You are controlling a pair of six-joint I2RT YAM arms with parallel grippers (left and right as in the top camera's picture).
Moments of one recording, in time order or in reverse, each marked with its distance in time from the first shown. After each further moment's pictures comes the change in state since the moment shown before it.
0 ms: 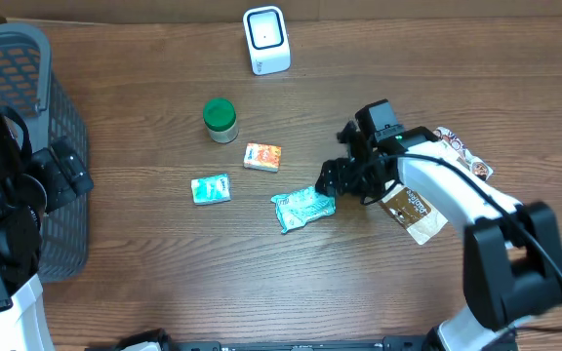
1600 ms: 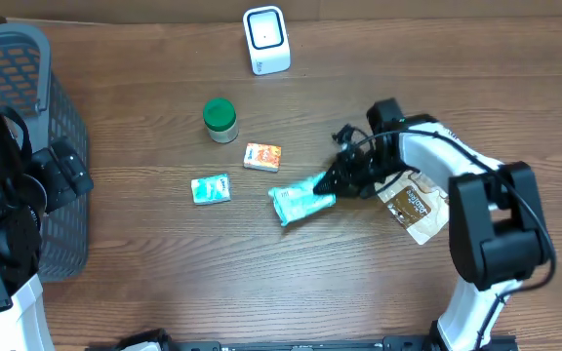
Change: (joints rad) left arm 0.000 0.000 0.000 0.000 0.000 0.000; right arm -0.098 0.180 0.119 -0.129 -0.469 -0.124
